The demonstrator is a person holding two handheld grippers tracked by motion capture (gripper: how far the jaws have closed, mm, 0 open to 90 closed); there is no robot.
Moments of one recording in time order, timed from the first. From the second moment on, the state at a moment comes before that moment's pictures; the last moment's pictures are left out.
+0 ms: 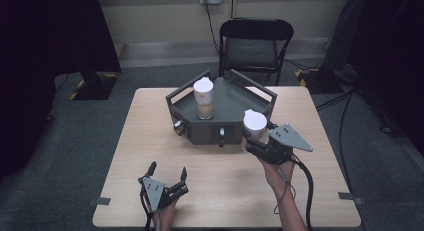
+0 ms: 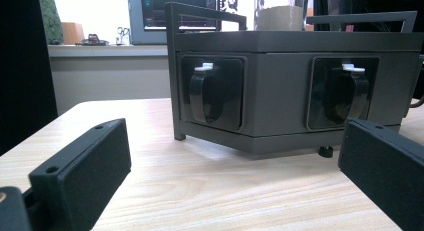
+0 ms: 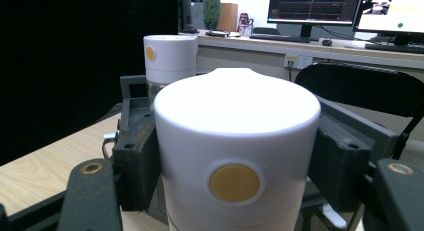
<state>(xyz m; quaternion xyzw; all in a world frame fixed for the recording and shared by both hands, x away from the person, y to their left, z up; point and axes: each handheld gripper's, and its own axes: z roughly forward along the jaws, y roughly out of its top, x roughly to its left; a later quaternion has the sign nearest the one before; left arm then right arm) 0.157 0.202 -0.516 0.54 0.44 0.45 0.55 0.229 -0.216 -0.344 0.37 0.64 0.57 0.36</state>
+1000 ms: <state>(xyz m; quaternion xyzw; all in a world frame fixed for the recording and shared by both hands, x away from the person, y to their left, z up) 0.157 0.202 -0.516 0.54 0.44 0.45 0.55 0.302 -0.172 -0.300 0.39 0.64 0.54 0.38</state>
